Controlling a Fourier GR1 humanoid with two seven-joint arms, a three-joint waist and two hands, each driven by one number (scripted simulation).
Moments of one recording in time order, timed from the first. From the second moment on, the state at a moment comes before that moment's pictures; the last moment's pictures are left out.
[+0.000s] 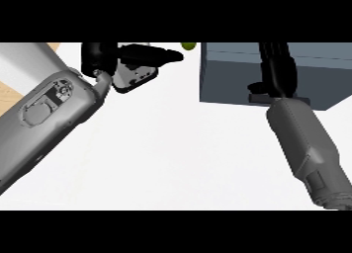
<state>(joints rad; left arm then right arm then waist) -1.02 0.48 -0.63 -1.18 0.54 0.77 0.26 -0.86 -0.18 -0.19 -0.53 1.23 -0.71 -0.11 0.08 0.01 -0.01</state>
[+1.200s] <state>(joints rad) -0.81 0.55 -0.60 -1.37 0.49 0.75 0.22 -1.09 -0.21 -0.36 -0.27 1.10 -0.66 -0.28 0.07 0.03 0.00</state>
